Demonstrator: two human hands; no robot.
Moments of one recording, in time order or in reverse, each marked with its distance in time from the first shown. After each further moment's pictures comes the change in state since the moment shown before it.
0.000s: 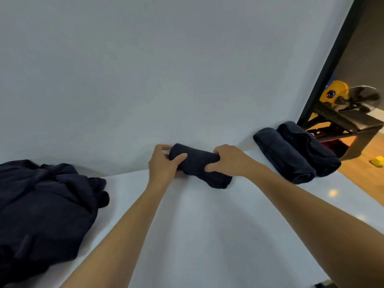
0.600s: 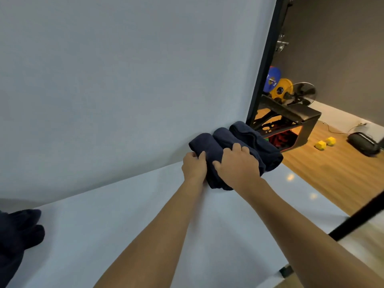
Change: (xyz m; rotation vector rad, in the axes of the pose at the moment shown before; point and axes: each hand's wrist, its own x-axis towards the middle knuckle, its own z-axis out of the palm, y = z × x) left_hand -0.025 0.043 0.193 -0.162 -0.286 -0.239; right_hand -0.065 0.073 -0.035 -0.454 0.432 0.364
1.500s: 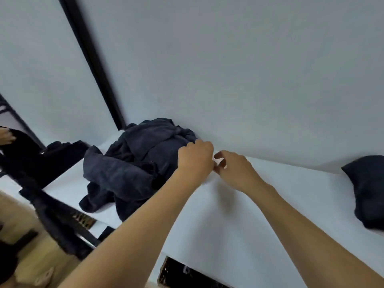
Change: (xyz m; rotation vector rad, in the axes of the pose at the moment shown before) left_hand -0.142 -0.005 -0.305 1.477 0.633 0.056; right_hand -0.101 -0.263 -0.007 0.649 -0.515 -0.800
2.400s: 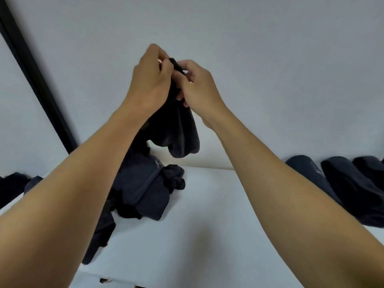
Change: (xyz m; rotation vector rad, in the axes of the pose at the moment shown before) left_hand 0.045 -0.008 -0.173 -0.949 0.558 0.203; right_hand 0.015 -0.107 -0.143 0.594 0.481 -0.393
